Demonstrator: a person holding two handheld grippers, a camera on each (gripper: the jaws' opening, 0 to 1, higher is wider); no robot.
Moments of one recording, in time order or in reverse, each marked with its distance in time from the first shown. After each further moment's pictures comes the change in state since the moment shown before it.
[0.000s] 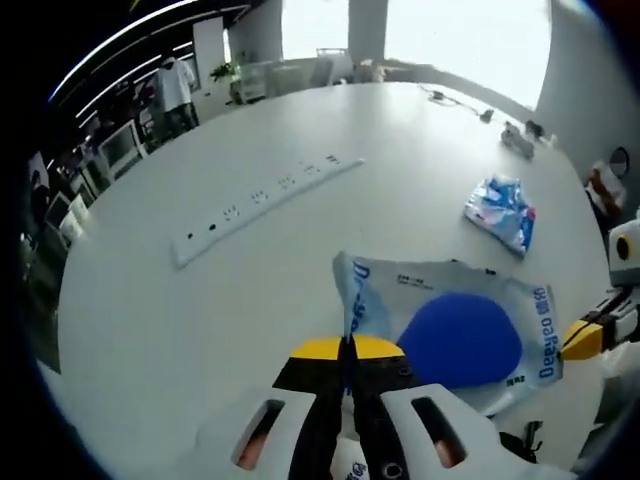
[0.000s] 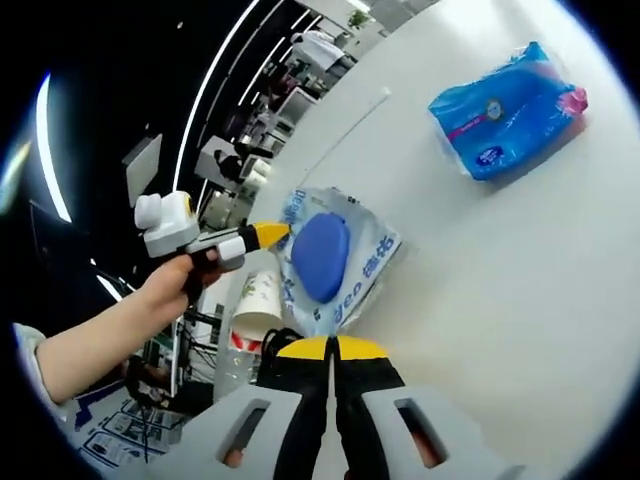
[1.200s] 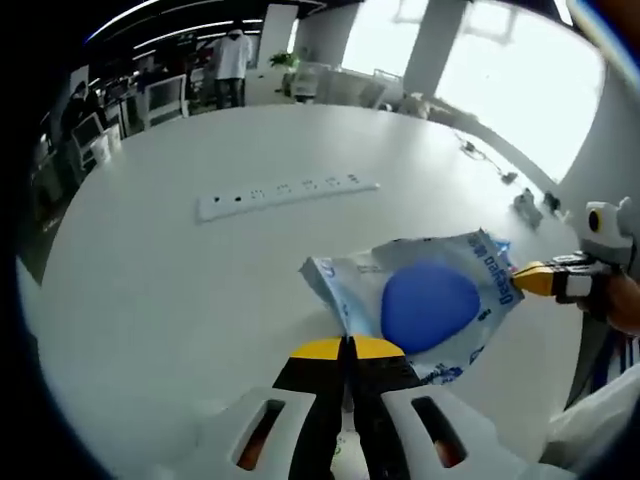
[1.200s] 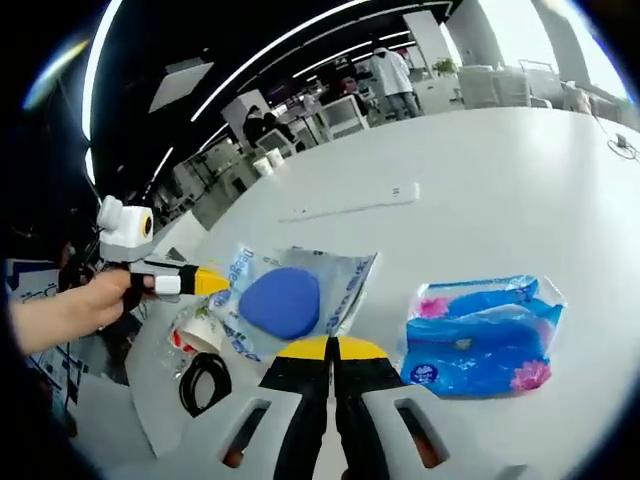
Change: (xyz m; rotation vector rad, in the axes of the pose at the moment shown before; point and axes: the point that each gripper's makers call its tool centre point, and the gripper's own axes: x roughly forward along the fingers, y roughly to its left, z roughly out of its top) left arm -0.032 -0.024 -0.014 -0.305 -0.047 0.016; right arm -0.010 -0.018 0.114 -0.564 0.021 -0.149
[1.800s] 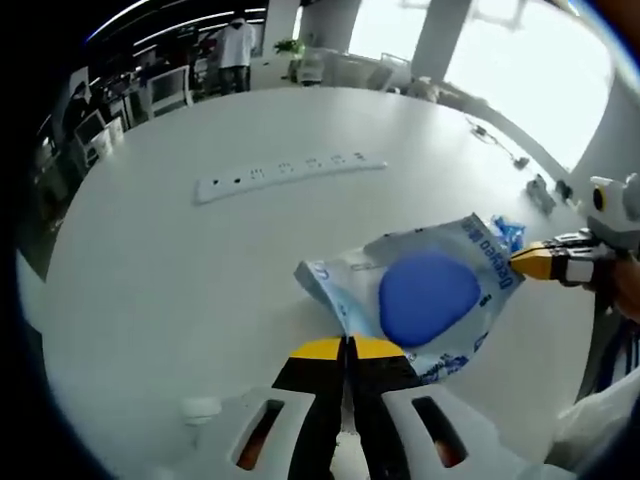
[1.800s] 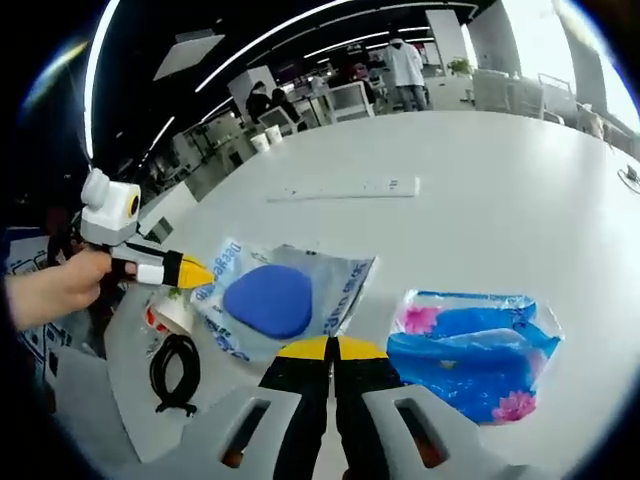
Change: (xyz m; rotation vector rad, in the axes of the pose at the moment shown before) left arm 0.014 -0.001 -0.013 0.021 0.065 0.049; right arm 0.018 -0.017 -0.008 -0.082 0.070 -0.033
